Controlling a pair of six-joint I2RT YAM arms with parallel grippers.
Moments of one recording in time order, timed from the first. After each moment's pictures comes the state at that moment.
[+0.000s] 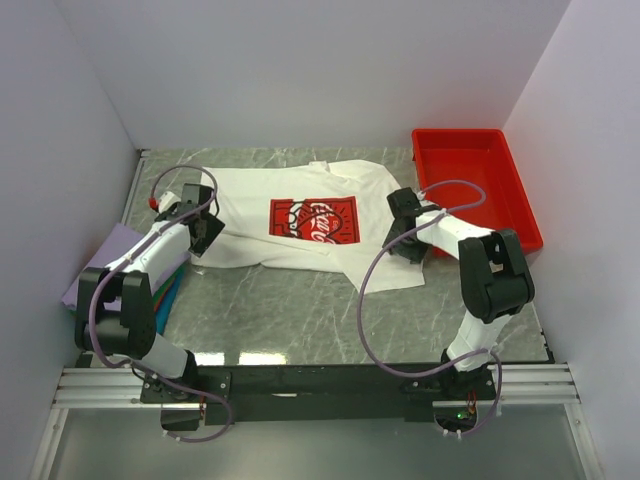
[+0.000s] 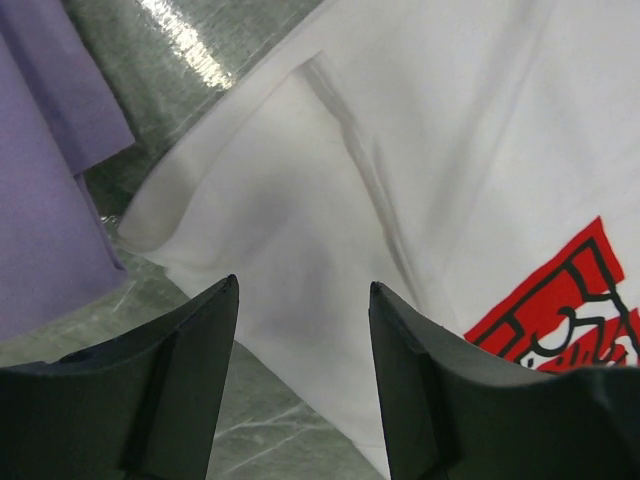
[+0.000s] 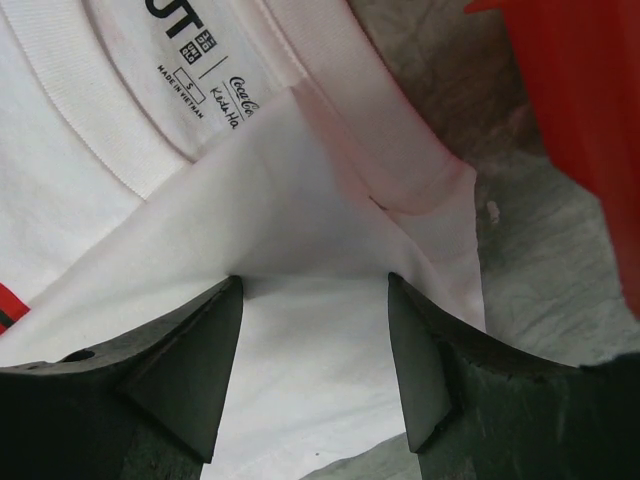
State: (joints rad) left arm -0.12 1.51 1.00 -0.48 -0.34 -1.04; right arm 0.29 1.76 1.08 -0.56 0.30 0.75
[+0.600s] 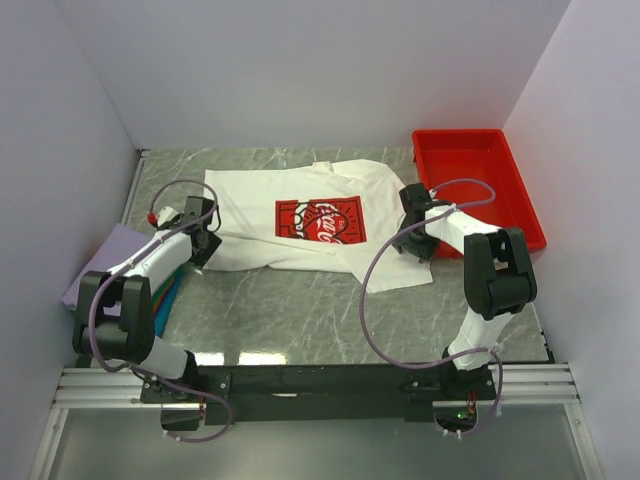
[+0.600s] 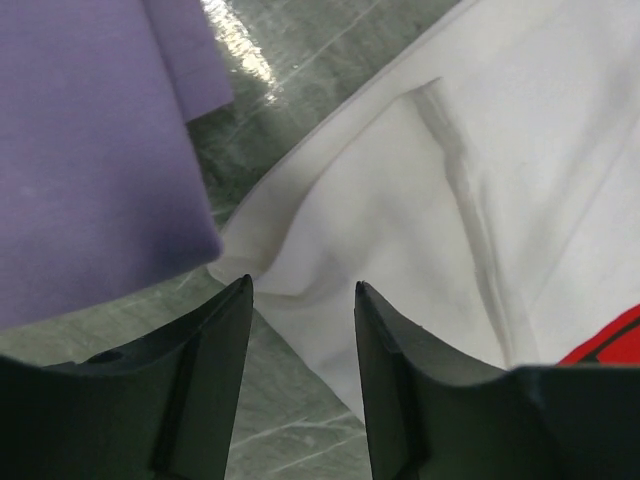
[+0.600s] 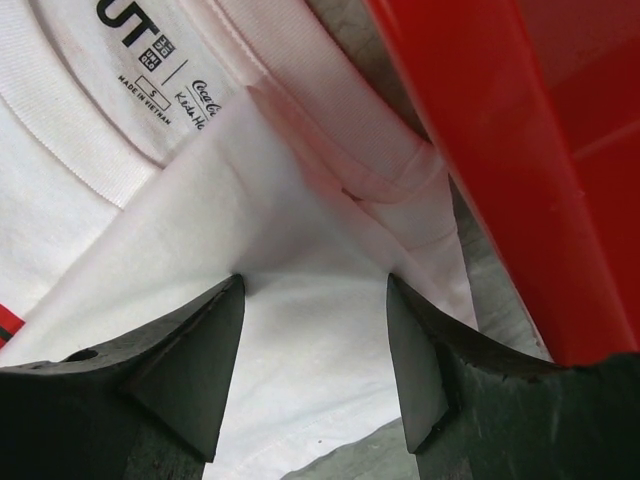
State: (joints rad) left arm -0.13 1.48 0.90 -0.50 -0.39 -1.10; right arm 0.20 1.78 1.11 -0.61 0.27 0.71
